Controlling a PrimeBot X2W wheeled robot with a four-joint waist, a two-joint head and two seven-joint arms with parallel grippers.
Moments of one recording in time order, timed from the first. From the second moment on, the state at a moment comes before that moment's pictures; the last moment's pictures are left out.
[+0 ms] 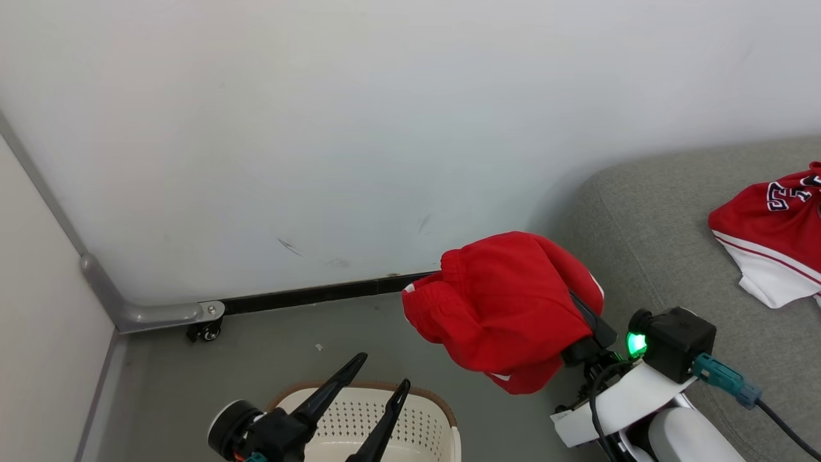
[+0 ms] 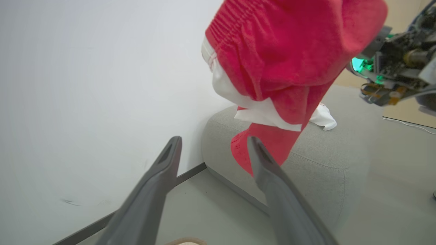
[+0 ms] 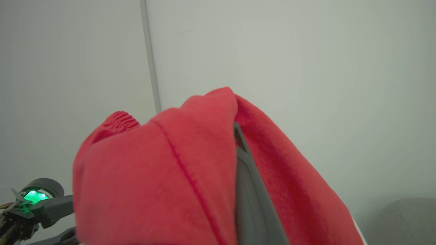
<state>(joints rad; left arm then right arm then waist) -0.09 0.14 -0.52 0.08 -0.35 -0.13 -0.25 -0.15 -0.10 0.33 -0.06 0.23 0.12 -0.26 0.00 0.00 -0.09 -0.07</state>
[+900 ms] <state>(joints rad) 0.00 0.17 -0.58 0.15 -0.24 -0.13 -0.25 -0.15 -0.12 0.29 -0.10 0.23 0.12 -0.26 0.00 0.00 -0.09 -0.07</state>
